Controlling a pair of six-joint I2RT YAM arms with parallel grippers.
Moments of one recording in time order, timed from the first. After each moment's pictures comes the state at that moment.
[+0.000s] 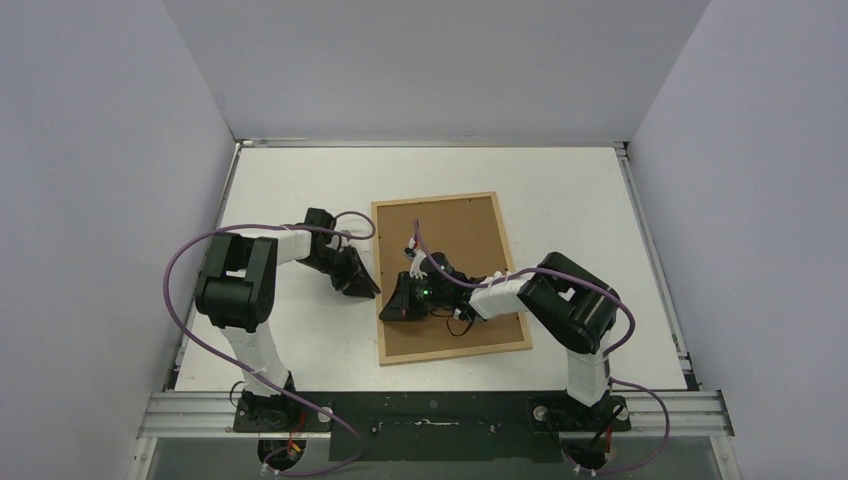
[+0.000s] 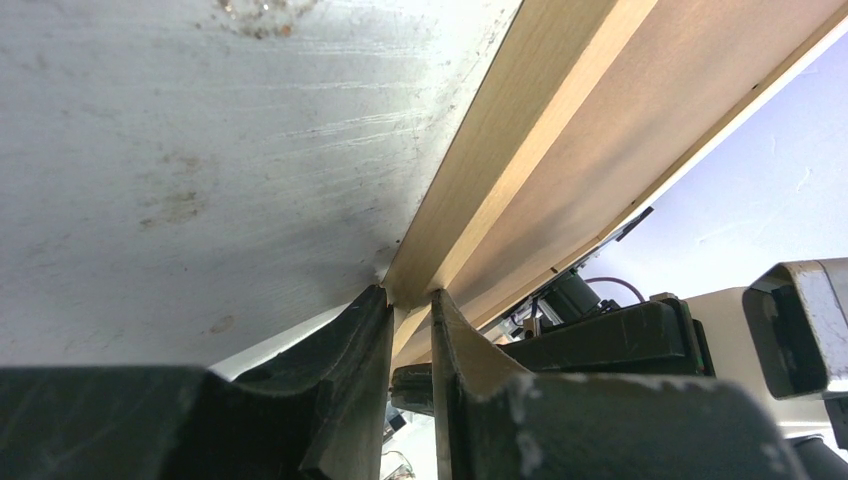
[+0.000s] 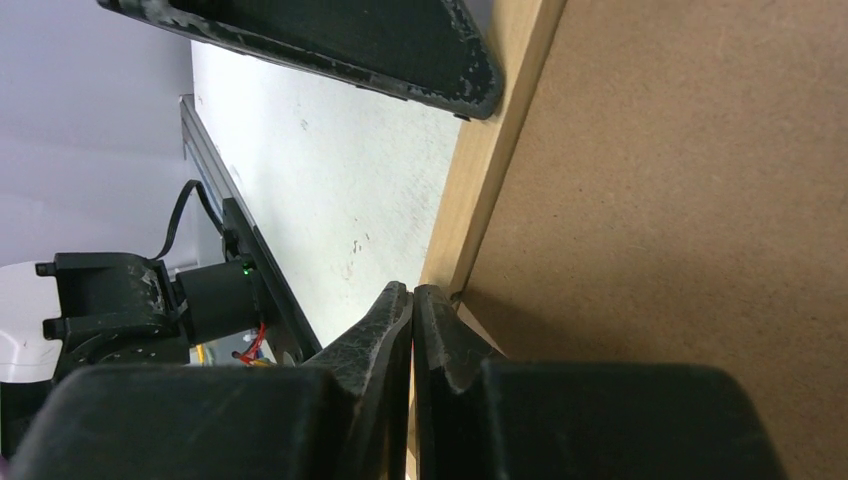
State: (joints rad) left arm -0.18 1.88 0.98 -0.52 0.66 -0.65; right arm 0.89 1.90 0.85 0.46 -0.42 0.92
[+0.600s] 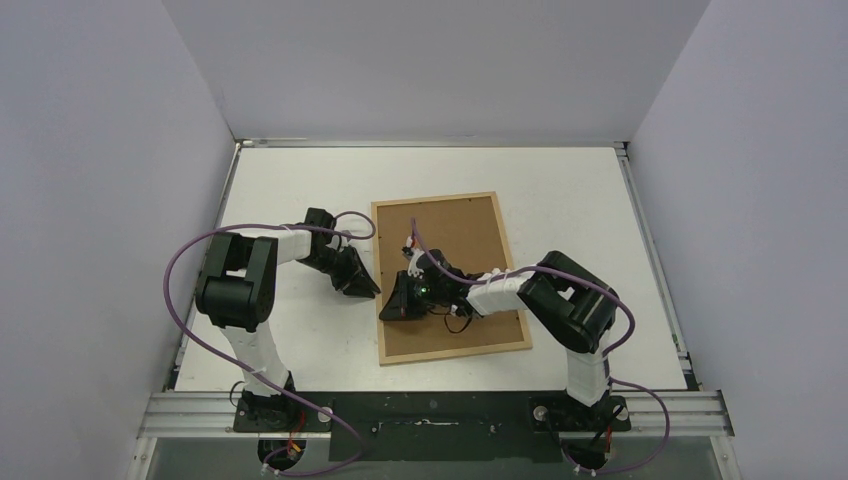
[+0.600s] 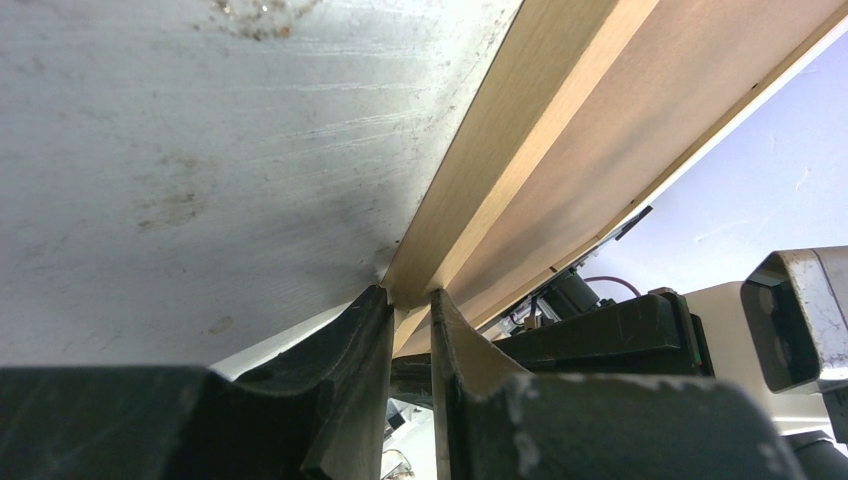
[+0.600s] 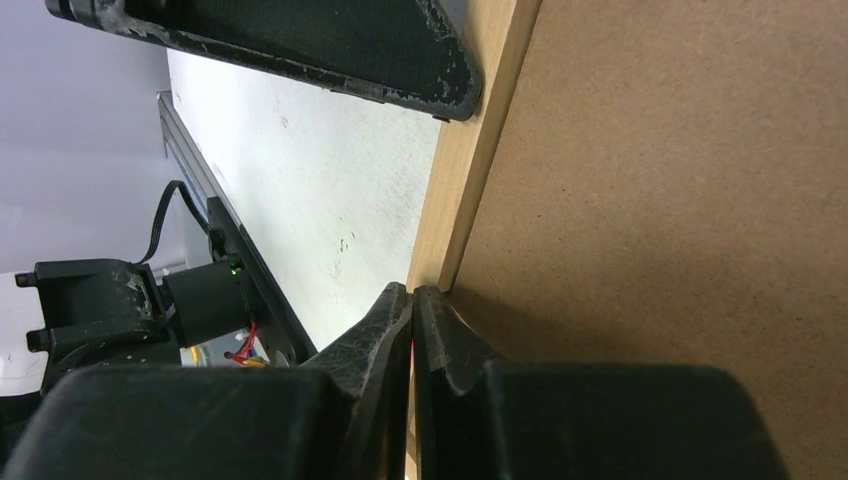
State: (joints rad) left arm -0.18 1.88 0.99 -0.52 0.66 -0.65; right arm 0.89 1.91 0.89 0.38 -0.43 0.91
